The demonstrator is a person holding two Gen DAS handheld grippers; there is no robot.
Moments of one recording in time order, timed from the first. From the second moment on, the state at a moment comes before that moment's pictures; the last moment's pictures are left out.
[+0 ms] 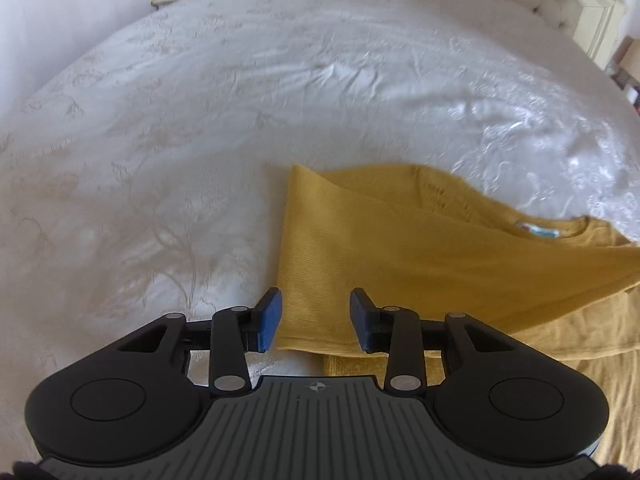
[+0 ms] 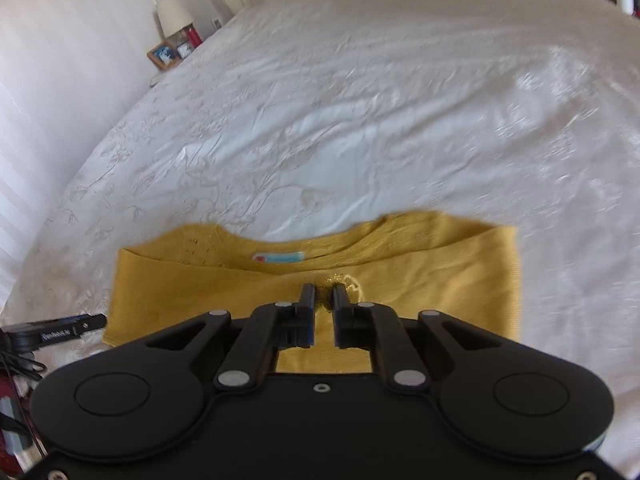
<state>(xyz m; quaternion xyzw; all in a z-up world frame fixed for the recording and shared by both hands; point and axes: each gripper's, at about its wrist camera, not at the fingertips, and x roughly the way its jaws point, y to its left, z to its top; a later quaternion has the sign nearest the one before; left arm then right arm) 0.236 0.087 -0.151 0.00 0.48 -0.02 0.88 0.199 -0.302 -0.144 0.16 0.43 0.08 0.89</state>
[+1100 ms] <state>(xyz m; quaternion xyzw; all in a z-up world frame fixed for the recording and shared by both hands) 0.253 0.063 -0.215 0.02 0.53 -0.03 0.85 0.213 -0.359 -0.213 0.25 0.48 0.03 0.84</state>
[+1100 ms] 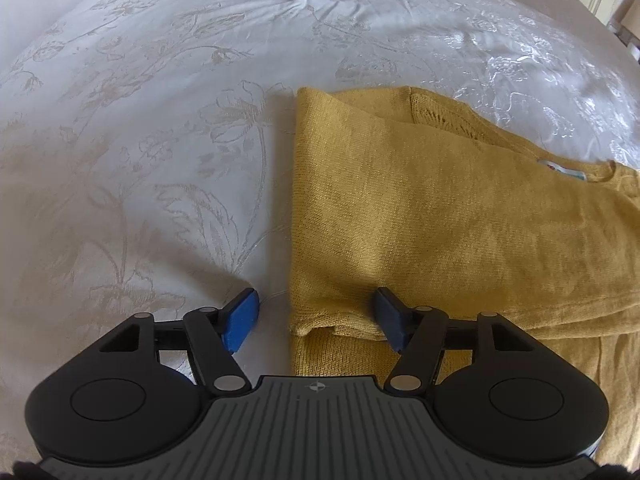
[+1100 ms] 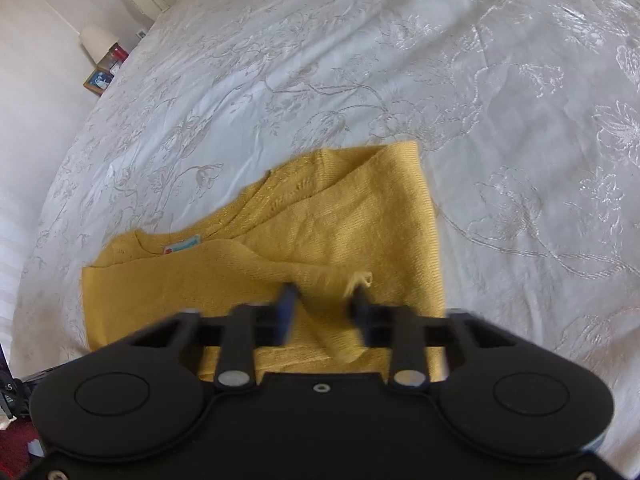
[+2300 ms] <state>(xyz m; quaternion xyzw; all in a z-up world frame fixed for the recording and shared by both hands) 0.277 0.043 -0.219 0.02 0.53 -0.05 0.85 0.224 -0.368 -0.212 0.19 0.47 0.00 0.86</state>
